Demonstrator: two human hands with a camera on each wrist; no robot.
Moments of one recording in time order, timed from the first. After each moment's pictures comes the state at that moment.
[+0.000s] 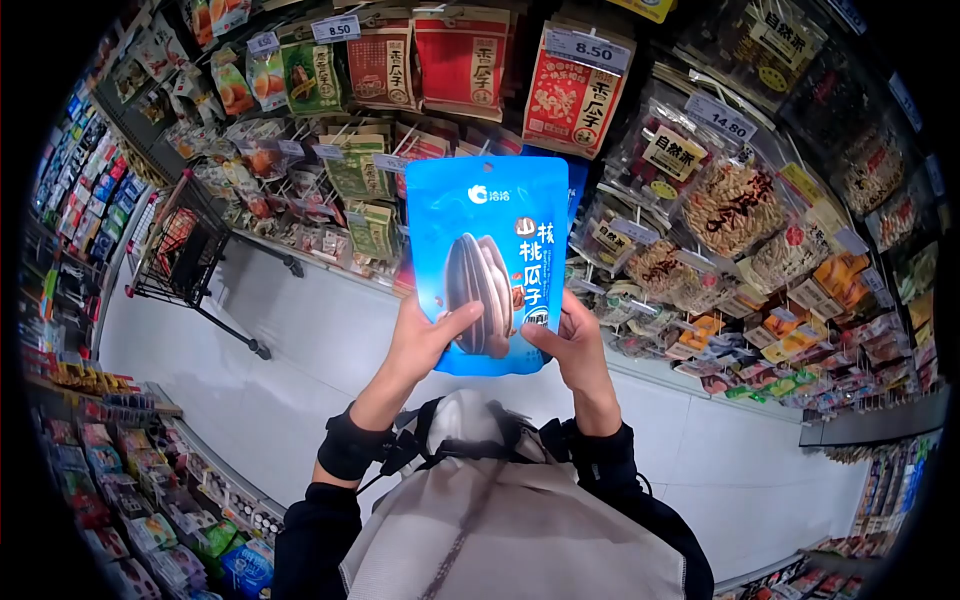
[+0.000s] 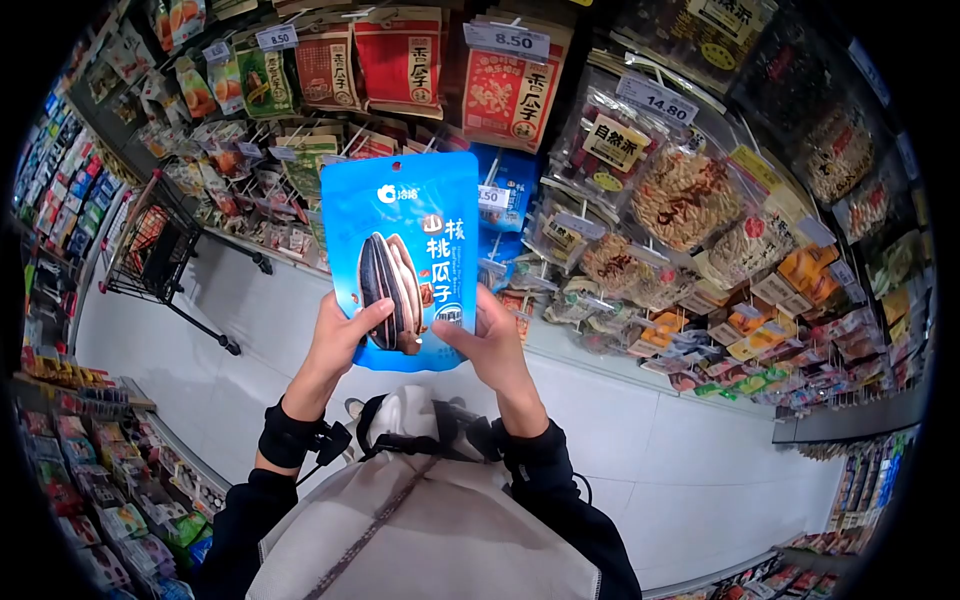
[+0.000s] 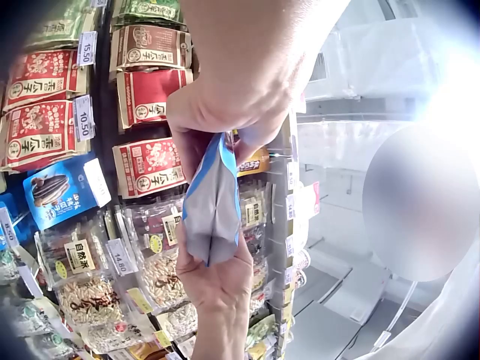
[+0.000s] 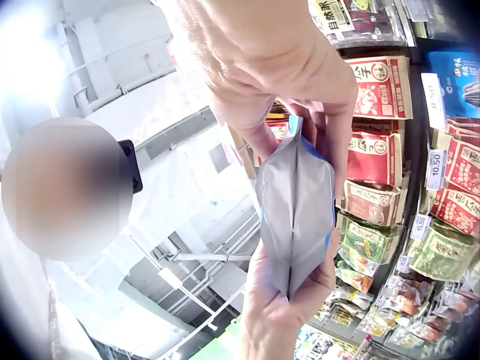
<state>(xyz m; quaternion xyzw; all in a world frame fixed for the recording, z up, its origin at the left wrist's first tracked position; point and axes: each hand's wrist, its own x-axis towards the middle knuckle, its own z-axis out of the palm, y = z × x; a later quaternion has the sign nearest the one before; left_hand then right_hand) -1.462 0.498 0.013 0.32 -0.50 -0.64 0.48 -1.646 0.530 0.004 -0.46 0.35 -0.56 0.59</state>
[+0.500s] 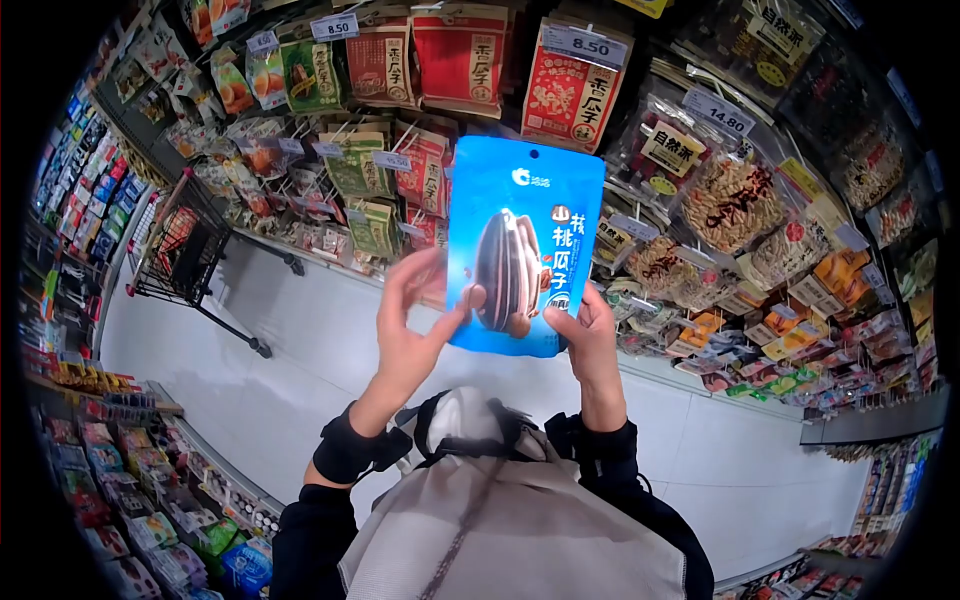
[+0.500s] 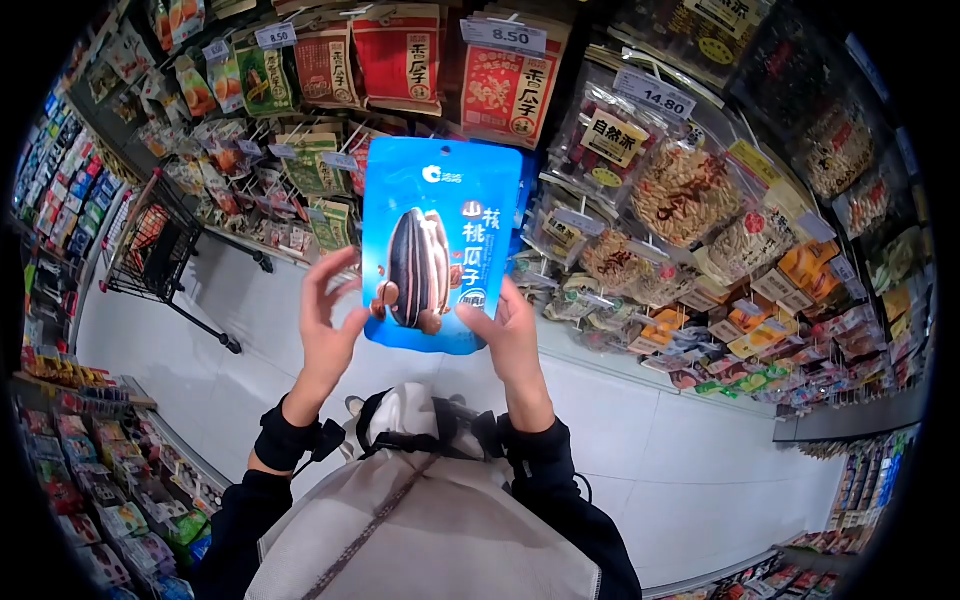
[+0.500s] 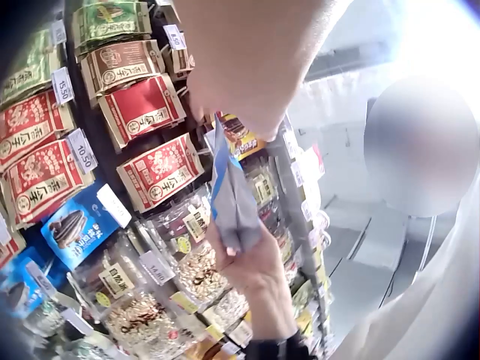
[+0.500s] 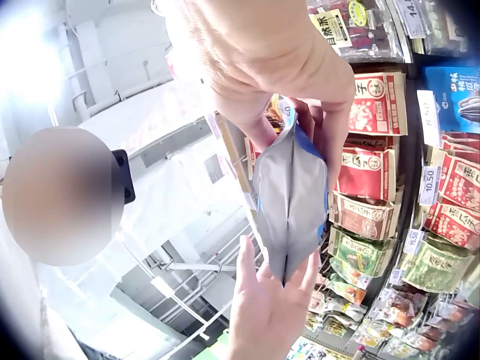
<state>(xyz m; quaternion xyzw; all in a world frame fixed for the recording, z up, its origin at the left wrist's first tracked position) -1.464 0.504 0.009 0.35 -0.63 -0.30 0.62 -1.660 0.529 0.000 -0.41 0.36 -0.61 0.58</state>
